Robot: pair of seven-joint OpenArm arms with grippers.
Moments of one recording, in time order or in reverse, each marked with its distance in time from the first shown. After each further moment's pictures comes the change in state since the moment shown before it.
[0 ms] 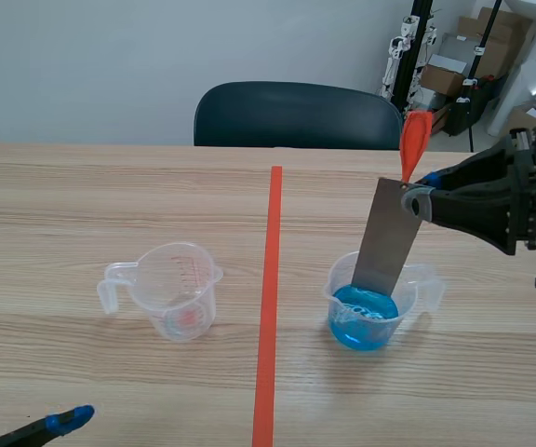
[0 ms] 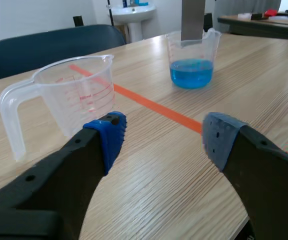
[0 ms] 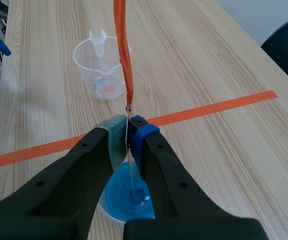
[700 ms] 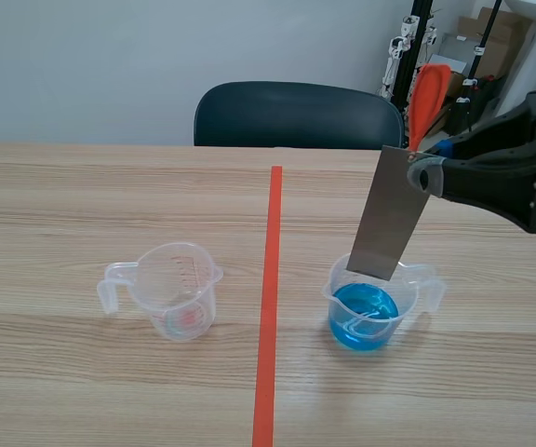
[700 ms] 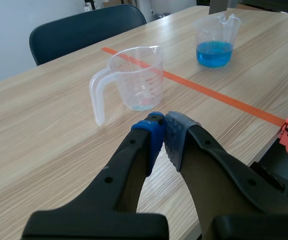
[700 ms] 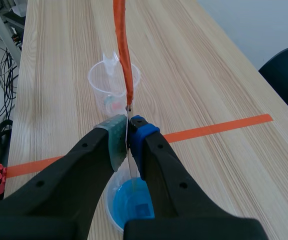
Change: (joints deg) left arm 20.6 -25.8 -3.3 15.4 -20.6 0.0 0.3; right arm 0.1 6.9 0.4 9.7 4.6 -2.2 -0.9
